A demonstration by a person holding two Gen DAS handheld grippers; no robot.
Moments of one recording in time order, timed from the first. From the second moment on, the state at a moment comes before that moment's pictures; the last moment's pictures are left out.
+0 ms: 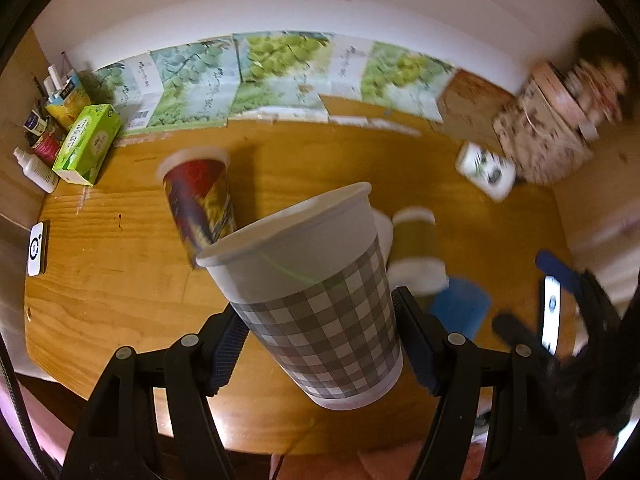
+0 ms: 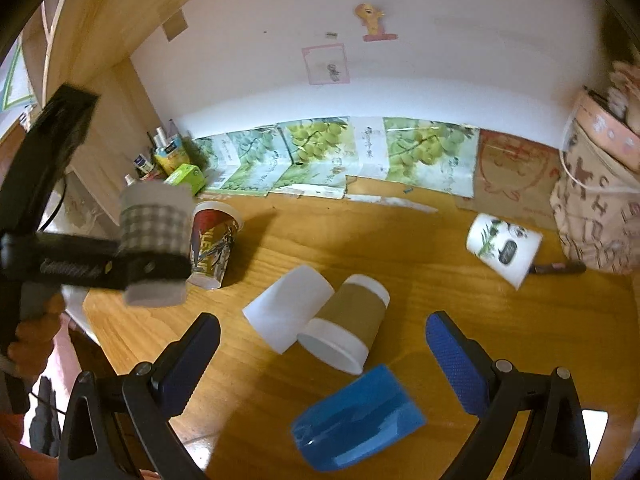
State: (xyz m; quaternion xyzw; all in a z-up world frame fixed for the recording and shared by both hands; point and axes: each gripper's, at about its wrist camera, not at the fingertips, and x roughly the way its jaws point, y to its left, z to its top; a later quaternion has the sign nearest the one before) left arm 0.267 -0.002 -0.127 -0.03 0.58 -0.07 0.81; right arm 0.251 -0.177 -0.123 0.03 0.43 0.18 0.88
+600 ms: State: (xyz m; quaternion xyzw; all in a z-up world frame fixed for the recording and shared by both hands) left arm 0.191 0.005 -0.195 0.05 0.62 -0.22 0.75; right arm 0.180 -0.149 -0.165 0.19 0.49 0.13 0.84
